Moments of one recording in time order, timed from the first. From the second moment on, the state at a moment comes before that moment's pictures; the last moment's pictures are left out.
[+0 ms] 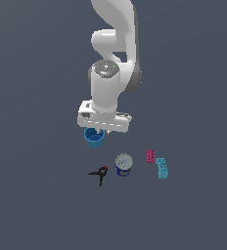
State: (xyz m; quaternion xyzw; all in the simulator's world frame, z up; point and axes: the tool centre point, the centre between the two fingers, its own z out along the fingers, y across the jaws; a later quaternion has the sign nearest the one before) arm -0.017 -0.045 0.154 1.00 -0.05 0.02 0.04
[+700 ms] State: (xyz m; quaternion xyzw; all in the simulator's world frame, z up) arm 0.018 0.059 0.276 1.00 -0.05 0.02 0.04
